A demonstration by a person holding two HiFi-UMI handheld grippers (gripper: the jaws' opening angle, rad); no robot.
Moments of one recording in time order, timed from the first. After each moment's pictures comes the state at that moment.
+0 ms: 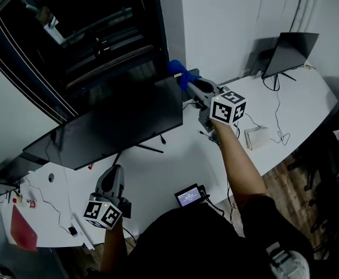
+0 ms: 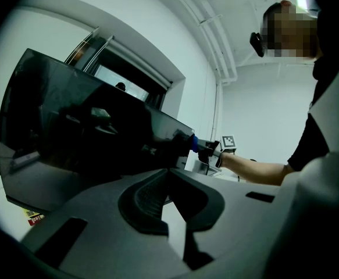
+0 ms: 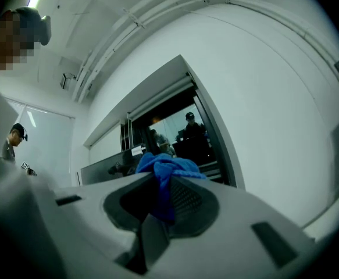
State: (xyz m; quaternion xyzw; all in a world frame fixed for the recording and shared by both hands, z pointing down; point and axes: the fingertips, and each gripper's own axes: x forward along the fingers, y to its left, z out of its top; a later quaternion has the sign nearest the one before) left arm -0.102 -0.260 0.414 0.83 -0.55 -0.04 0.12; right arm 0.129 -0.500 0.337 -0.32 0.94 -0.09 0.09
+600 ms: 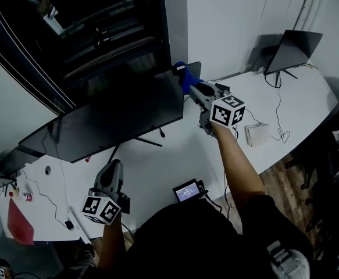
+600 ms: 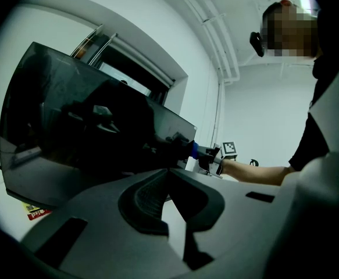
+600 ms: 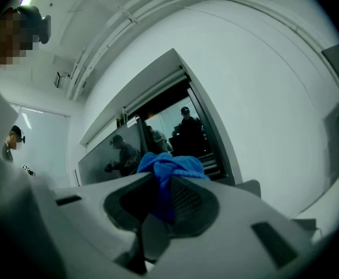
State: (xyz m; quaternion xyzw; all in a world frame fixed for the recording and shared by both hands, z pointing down) left arm -0.104 -0.261 0.428 0.82 -0.55 -0.03 0.13; right arm 0.130 -0.499 0.385 -0.33 0.94 -0.11 0.08
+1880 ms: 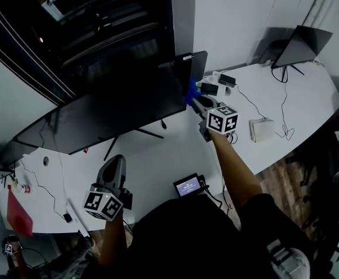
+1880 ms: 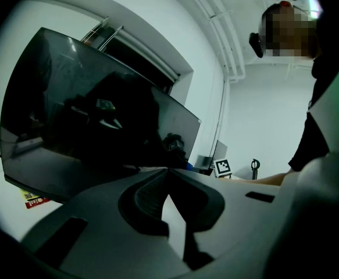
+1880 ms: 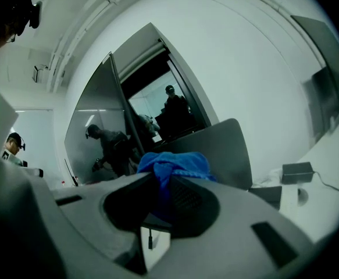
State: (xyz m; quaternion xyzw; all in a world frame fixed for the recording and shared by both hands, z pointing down) left arm -0.104 -0.268 0.453 0.81 -0.56 -0.03 0.17; right arm 0.125 -0.507 0.525 -0.36 0.91 -0.20 0.00
